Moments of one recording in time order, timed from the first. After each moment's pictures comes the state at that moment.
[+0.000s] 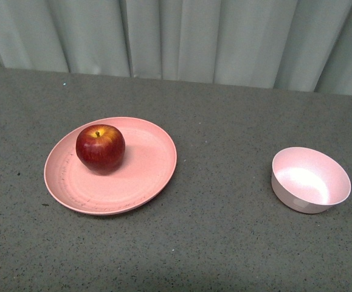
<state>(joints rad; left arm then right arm) 0.00 0.00 0.02 0.00 0.00 0.00 0.00 0.00 0.01 0.00 0.00 -0.01</state>
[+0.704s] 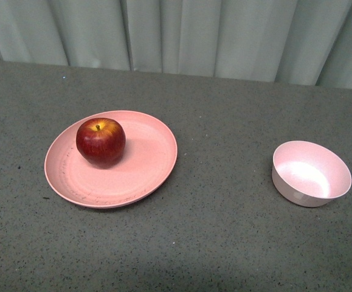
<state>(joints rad) 0.00 0.00 0.02 0.00 0.00 0.00 0.11 0.82 0.17 0.40 0.09 -0.15</state>
